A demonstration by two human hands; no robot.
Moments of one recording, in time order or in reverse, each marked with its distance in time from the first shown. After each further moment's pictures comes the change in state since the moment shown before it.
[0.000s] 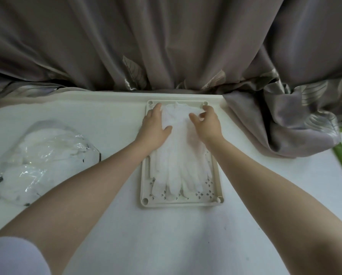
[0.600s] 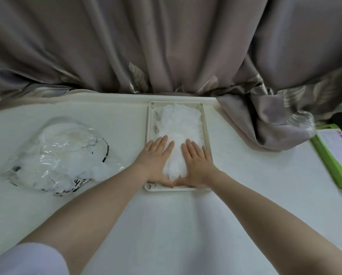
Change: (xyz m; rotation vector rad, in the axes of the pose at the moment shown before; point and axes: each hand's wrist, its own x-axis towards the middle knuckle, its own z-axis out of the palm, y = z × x) left_hand -0.076 -0.039 0.022 0.843 -0.369 0.335; right_hand -0.102 0.049 0.003 -0.981 -0.495 -0.331
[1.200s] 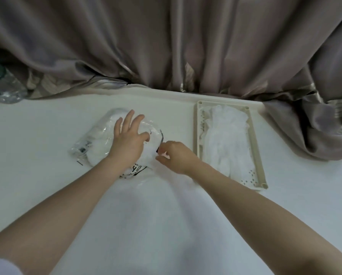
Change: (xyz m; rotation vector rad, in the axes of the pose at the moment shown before) left_hand -0.124 -0.156 0.008 -0.081 0.626 -0.281; right_hand 0.031 -0.193 -0.034 0.342 0.164 -0.319
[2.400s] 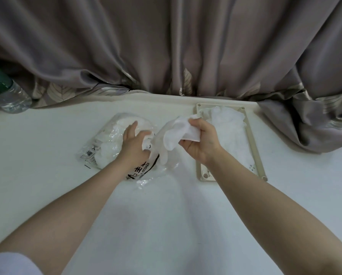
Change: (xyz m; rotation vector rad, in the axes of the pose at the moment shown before) left_hand -0.010 0.000 -0.010 -0.571 -0.219 -0.287; right_hand -0.023 -0.024 -0.050 1.922 0.281 0.156
